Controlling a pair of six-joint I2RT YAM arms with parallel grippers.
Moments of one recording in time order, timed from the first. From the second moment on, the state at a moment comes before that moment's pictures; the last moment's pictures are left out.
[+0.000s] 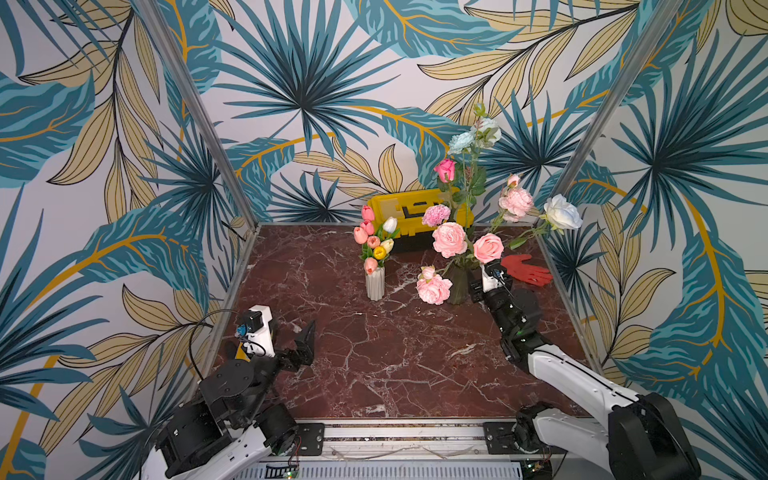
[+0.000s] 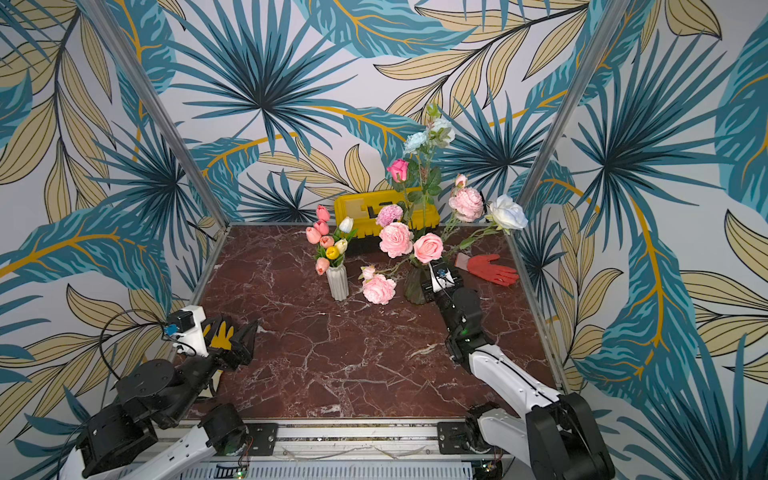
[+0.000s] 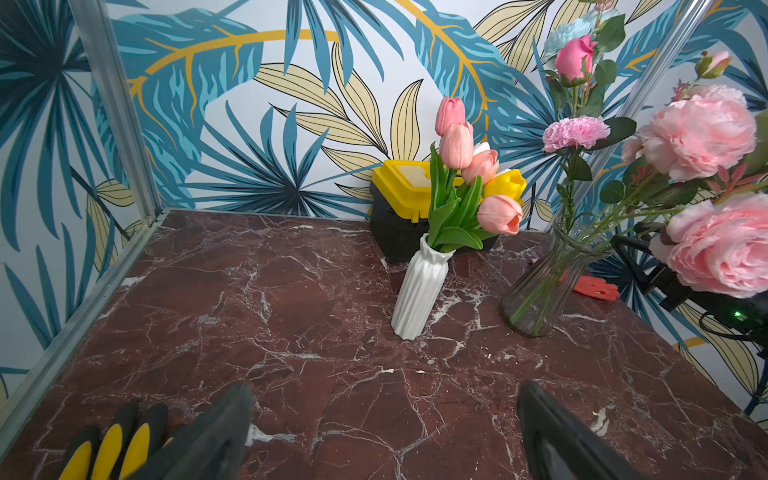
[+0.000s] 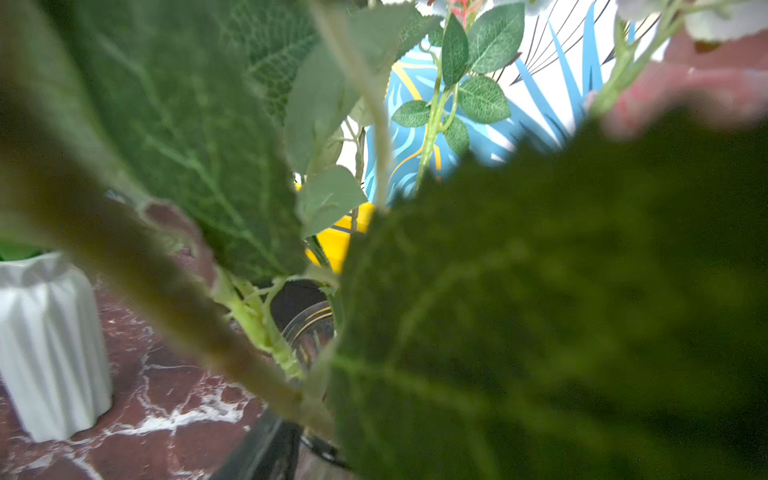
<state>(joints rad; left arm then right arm) -0.82 0.21 0.74 -0.71 -0.56 -0.35 0.30 1.14 0.48 0.72 0.11 -0.26</state>
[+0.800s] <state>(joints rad) -0.82 0.21 0.74 -0.71 -0.54 -0.35 0.30 1.08 0.49 0.73 0.04 -0.23</state>
